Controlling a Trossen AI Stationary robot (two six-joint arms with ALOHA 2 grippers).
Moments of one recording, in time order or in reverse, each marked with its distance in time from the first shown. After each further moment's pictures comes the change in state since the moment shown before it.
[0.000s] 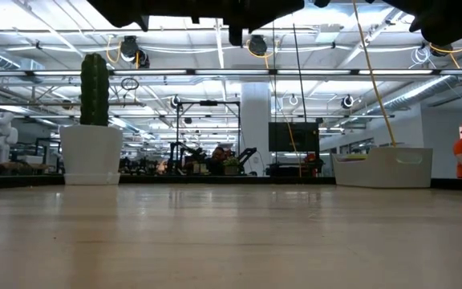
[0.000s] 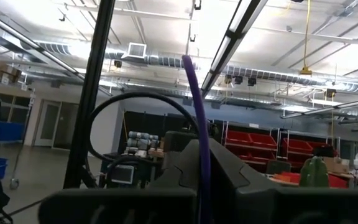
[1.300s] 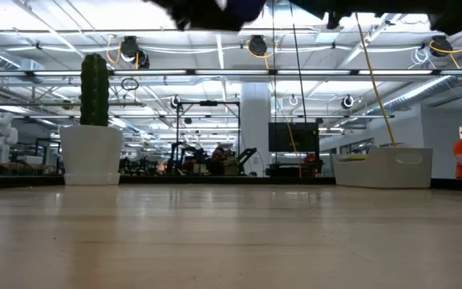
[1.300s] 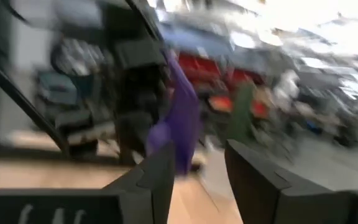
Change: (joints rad) left arm -0.012 -0.308 0.001 -0.728 -0.337 0.111; right arm 0.010 -0.134 0.003 -0.447 0.288 -0.083
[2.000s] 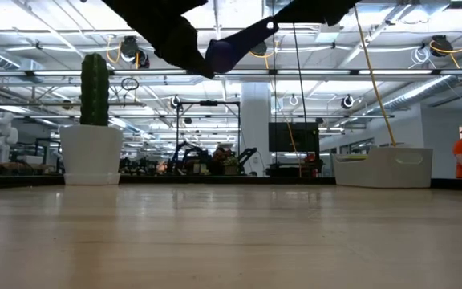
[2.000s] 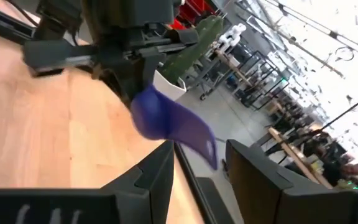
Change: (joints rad) left arm 0.053 0.011 -0.053 -0.145 -0.170 0.047; right arm 0.137 0.097 0.277 -0.582 0.502 -0.244
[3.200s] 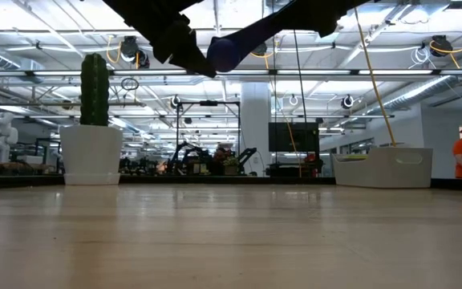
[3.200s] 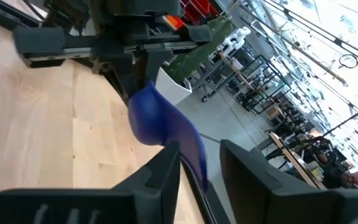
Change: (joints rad) left arm -0.021 0.001 0.001 -0.003 0.038 0.066; right arm -0.020 0.054 -0.002 0.061 -0.031 -0.043
